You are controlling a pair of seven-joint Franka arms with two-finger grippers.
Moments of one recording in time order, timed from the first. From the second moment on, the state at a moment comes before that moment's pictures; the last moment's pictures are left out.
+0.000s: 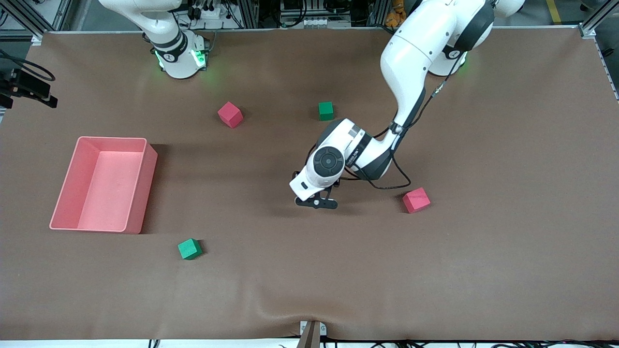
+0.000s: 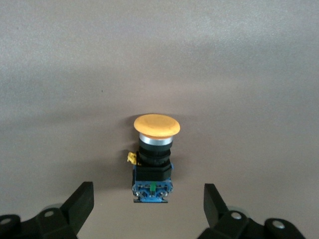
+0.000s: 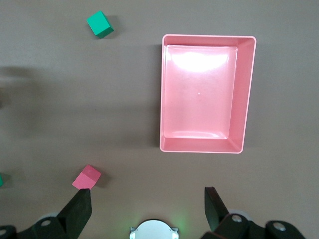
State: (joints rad) left arm -0.66 0.93 -0.09 -1.21 -0.14 2.08 -0.54; right arm 0.01 -0.02 -0.09 -1.47 0.01 1.34 -0.07
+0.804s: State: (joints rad) left arm -0.67 0.95 -0.09 -1.21 -0.14 2.12 -0.53; right arm 0.01 -0.02 -0.13 -1.49 0.01 1.34 -0.07
